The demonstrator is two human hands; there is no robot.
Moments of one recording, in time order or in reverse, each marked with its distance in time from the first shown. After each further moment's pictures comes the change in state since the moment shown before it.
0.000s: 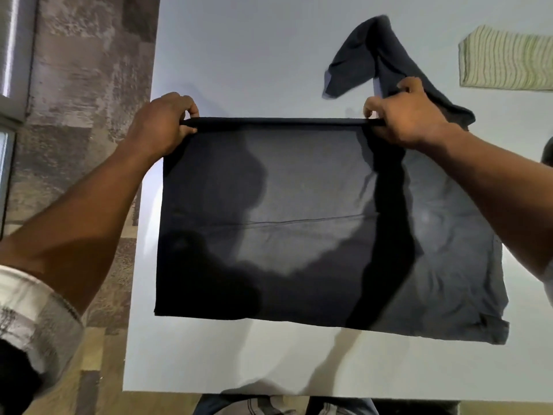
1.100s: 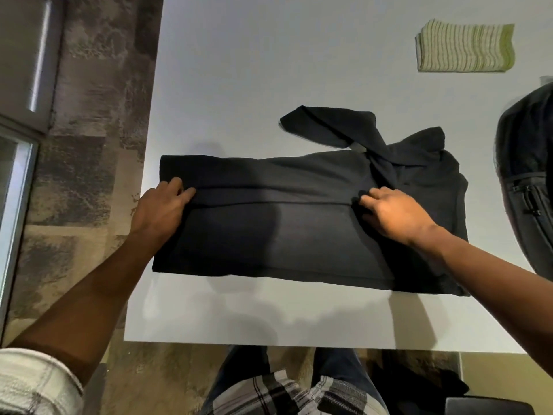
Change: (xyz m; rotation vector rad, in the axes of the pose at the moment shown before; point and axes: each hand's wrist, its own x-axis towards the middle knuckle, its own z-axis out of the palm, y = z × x) left_hand -0.210 0.065 0.046 0.343 0.002 0.067; right_hand -0.233 -0.078 0.054 0.098 -0.020 -0.038
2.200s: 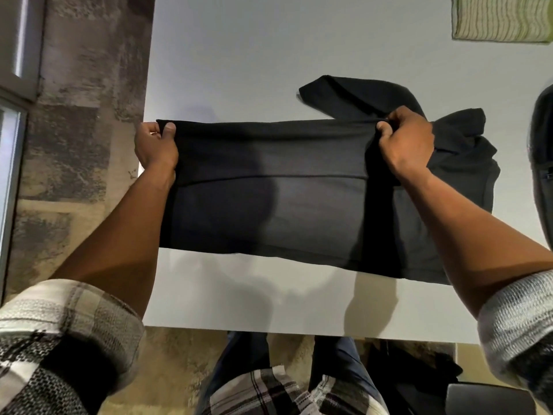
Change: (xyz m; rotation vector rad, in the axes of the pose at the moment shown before) left_hand 0.084 -0.016 0.029 -1.072 0.383 -1.079; right_hand 0.101 -0.001 -0.007 0.488 0.410 0.816
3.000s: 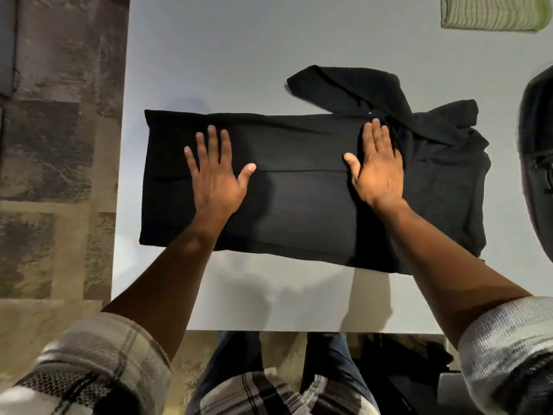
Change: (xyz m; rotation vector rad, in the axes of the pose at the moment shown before) left_hand -0.115 -0.039 0.056 0.915 -0.299 0.719; right_hand -0.054 0.041 0.035 -0.320 -0.191 -0.236
